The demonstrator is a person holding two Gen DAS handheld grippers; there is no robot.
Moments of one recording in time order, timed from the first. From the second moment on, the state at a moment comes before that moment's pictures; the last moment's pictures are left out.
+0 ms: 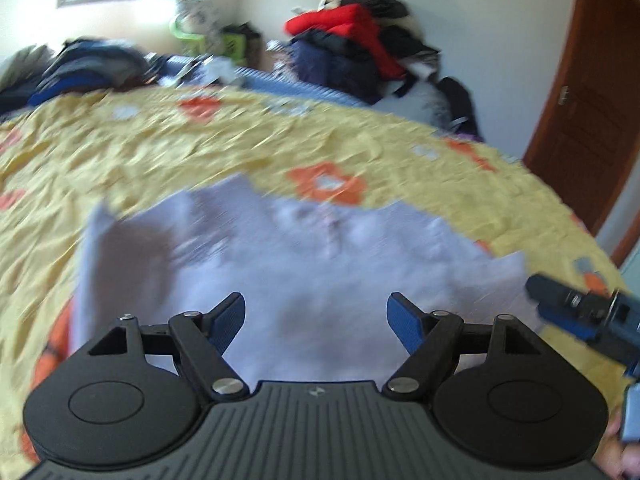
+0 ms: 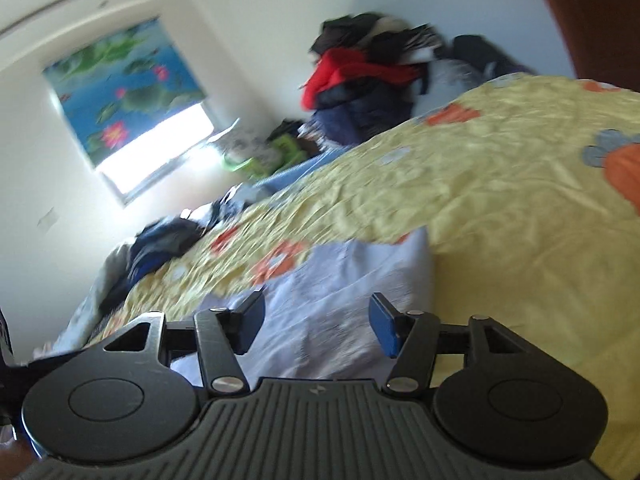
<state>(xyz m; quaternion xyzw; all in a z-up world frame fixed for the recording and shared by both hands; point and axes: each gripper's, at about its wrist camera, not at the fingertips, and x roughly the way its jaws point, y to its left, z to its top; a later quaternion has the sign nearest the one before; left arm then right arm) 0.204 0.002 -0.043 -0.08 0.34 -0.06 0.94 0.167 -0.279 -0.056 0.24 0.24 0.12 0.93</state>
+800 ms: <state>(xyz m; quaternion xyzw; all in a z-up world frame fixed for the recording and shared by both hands) 0.140 0.054 -0.058 -0.02 0.35 0.00 0.94 0.138 -0.264 -0.048 0.16 0.27 0.06 0.95</state>
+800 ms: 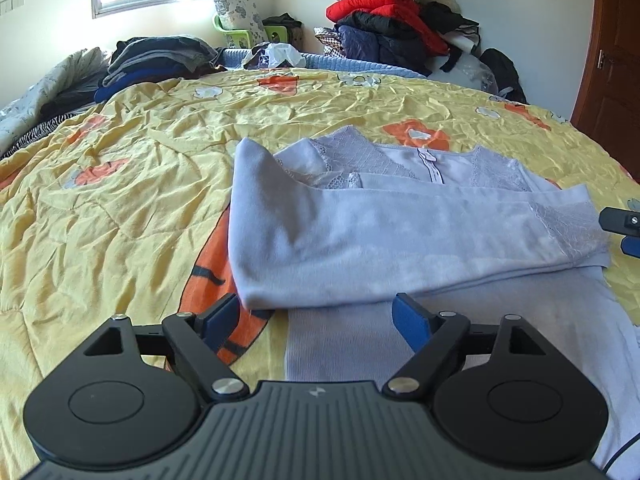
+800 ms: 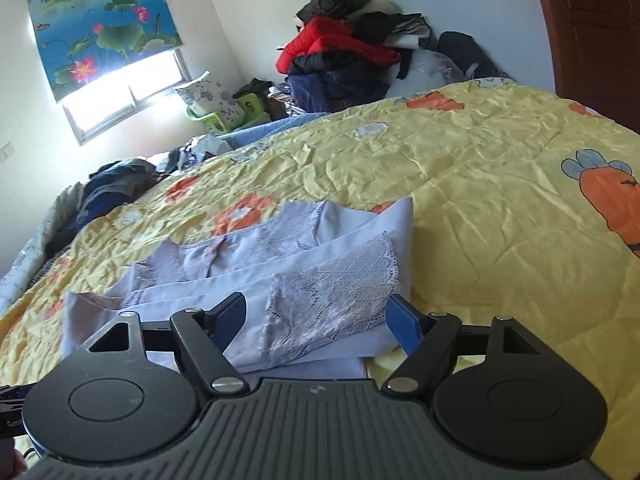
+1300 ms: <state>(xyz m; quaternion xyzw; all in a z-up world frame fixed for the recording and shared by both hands) 0.091 0.061 -0.063 -0.02 0.36 0.00 0.93 0.061 -0.309 -0.025 0.14 0.25 0.06 0.96</state>
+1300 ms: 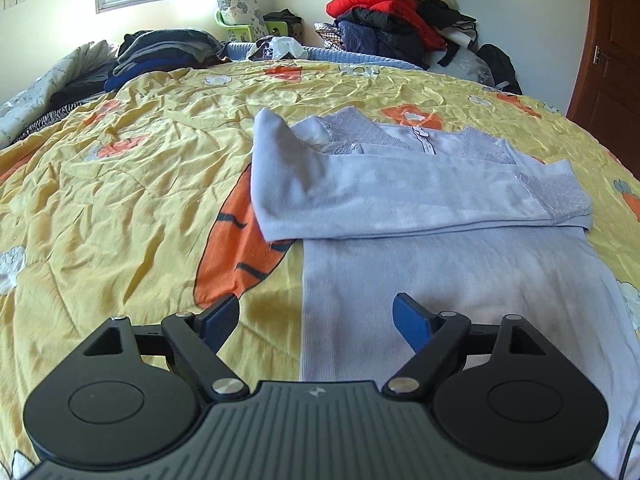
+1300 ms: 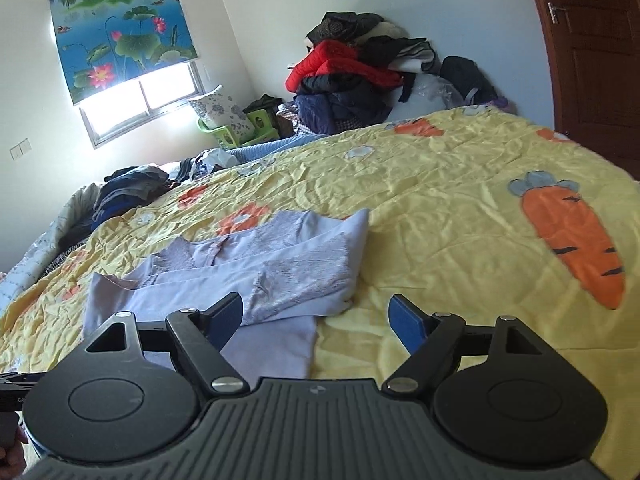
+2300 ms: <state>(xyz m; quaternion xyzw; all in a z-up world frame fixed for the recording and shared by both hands) -0.003 0.123 -0.068 -0.14 0.43 -0.14 0.88 -0.040 -0.294 -0.068 0.07 0.36 0.22 0.90</state>
